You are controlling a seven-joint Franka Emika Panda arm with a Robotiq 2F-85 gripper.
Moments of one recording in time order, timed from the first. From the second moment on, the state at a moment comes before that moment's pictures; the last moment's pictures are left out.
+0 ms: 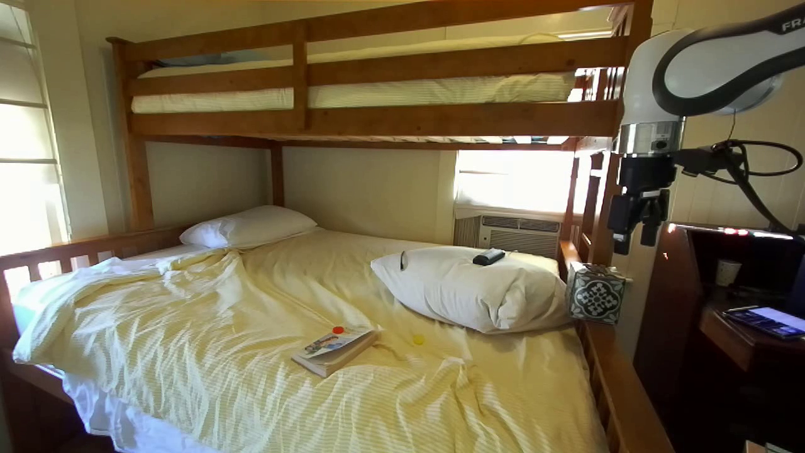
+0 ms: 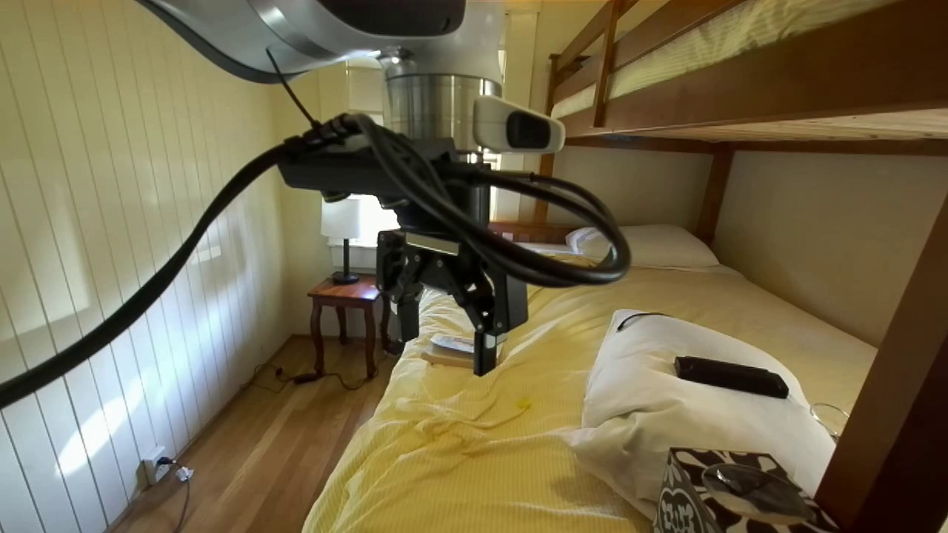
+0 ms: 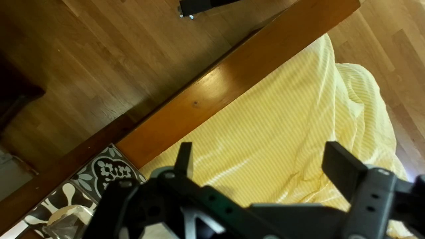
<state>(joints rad) -0.21 -0.75 -0.09 -2.57 -0.16 1.83 0.03</state>
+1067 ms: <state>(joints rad) -0.22 -0.66 -0.03 -2.51 -0.16 2.20 0.31</state>
